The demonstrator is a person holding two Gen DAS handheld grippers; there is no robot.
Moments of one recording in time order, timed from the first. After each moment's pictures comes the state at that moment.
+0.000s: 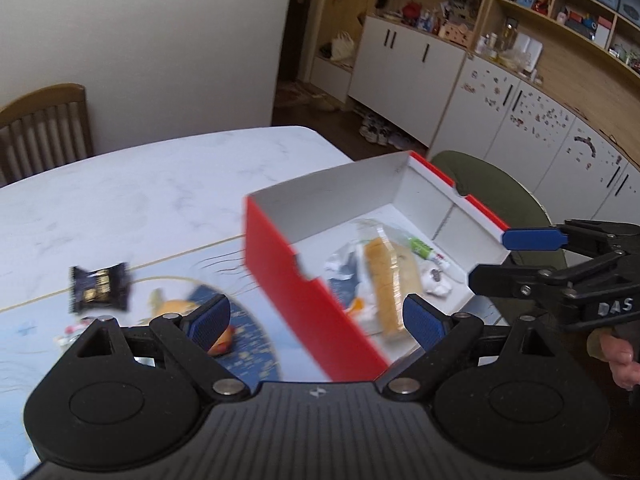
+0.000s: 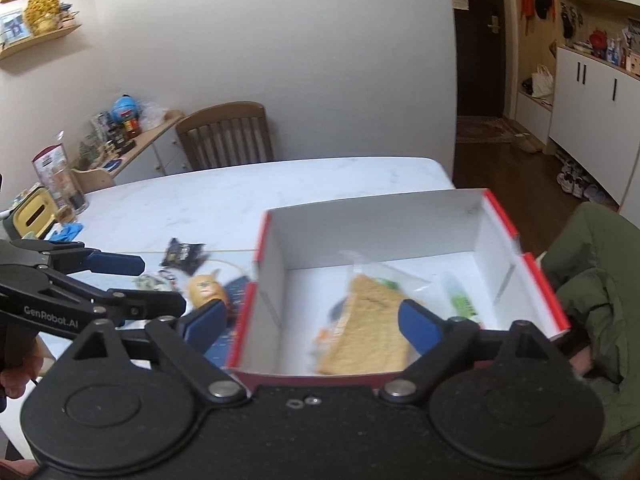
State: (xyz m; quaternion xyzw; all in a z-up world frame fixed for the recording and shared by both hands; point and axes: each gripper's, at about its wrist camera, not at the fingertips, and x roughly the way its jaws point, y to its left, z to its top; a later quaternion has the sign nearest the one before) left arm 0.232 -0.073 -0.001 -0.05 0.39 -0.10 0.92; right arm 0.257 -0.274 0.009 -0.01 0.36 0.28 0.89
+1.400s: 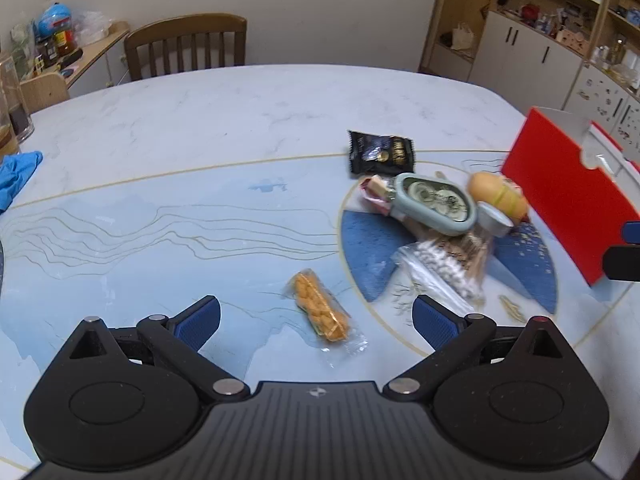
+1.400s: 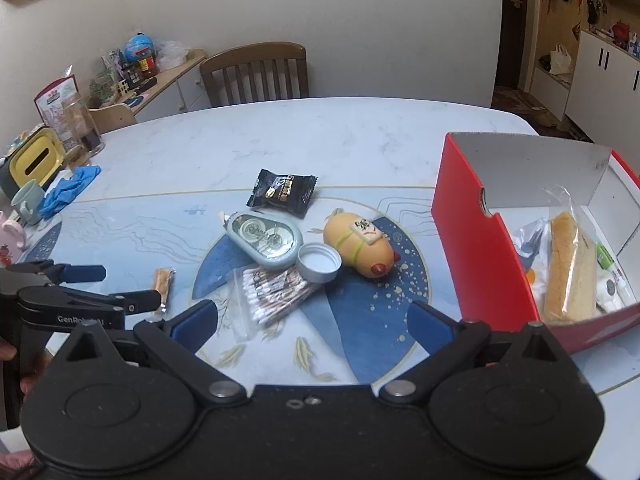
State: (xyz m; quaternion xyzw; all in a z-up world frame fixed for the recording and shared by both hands) left arm 0.141 0.154 -0.103 -0.07 0.42 0.05 0.90; right arm 0.193 -0.087 -0.041 -0.05 0.41 0.25 0.87
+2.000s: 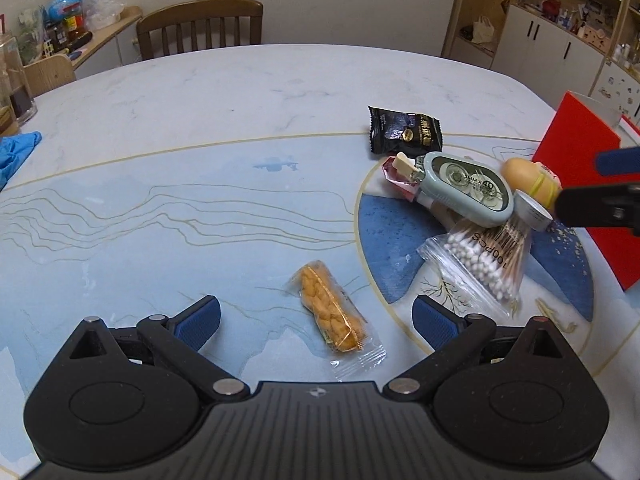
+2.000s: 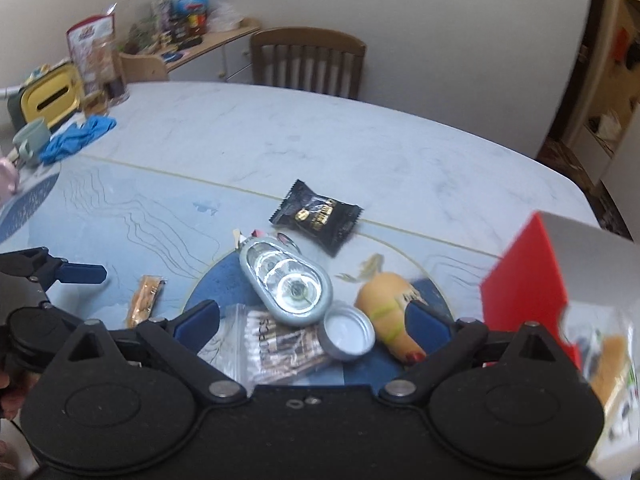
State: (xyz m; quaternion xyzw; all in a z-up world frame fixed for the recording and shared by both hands) left arm 0.160 0.149 -0.132 -0.07 0.43 0.08 0.89; right arm 0.241 -0.019 -0.059 -0.16 0.39 0.32 0.85
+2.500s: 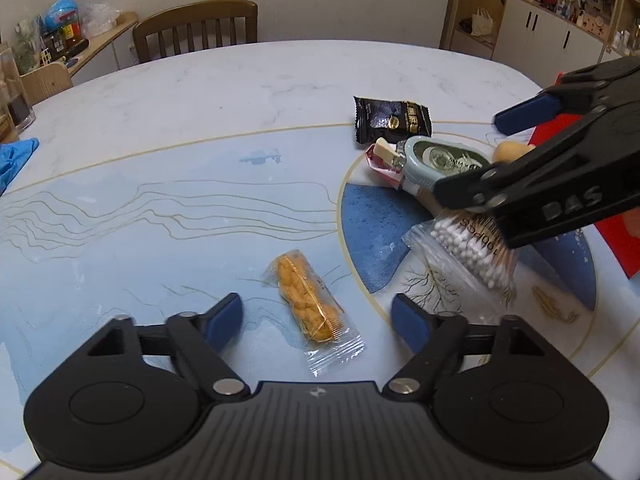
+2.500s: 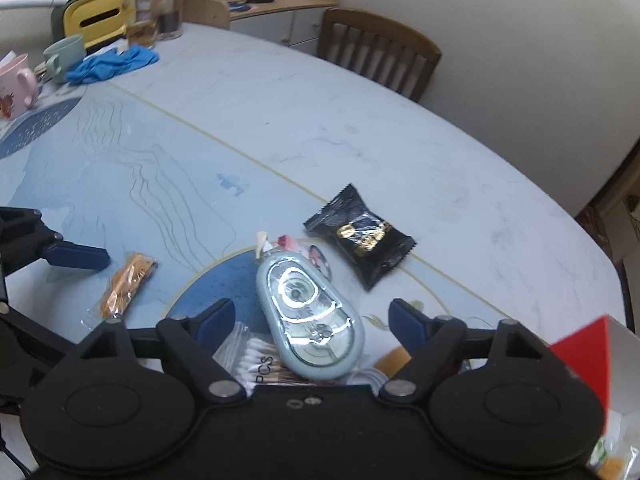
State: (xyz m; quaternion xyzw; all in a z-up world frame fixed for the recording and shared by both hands) left arm 0.160 0.132 -0.135 -0.06 0.44 0.08 0.89; right arm 0.260 0.032 -0.086 -0.28 0.37 0.38 0.80
